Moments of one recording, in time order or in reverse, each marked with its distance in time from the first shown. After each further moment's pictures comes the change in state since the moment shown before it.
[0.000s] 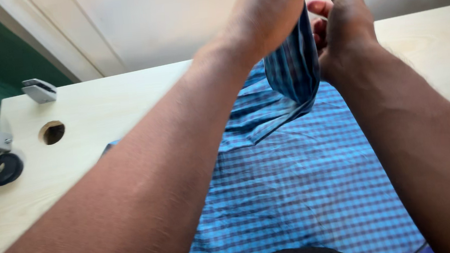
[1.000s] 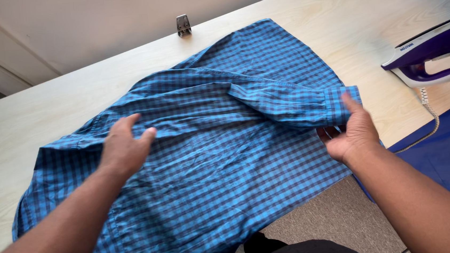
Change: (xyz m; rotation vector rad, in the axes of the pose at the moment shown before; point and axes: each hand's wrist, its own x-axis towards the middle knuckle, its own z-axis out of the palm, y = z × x) left_hand -0.242 0.025 -0.087 0.274 -0.568 -0.893; right_hand -0.164 0.107 -0.254 0.440 0.632 0.231
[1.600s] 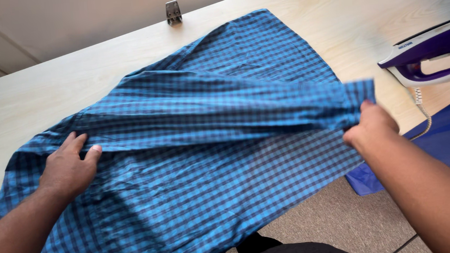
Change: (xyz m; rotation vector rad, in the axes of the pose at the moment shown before) left_hand 0.014 -0.108 -0.007 0.216 -0.068 -0.128; right_hand 0.055 -0.035 -0.013 0.012 0.353 -0.047
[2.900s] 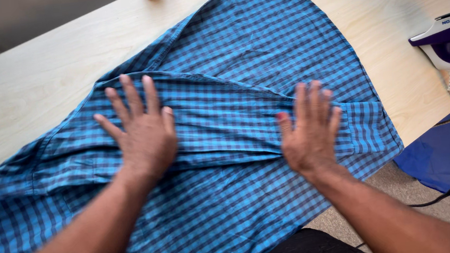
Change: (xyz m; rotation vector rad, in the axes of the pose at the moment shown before) left_hand 0.050 0.170 0.063 0.060 0.042 0.325; right_hand -0.036 0.126 0.043 -1.697 -0.439 -1.160
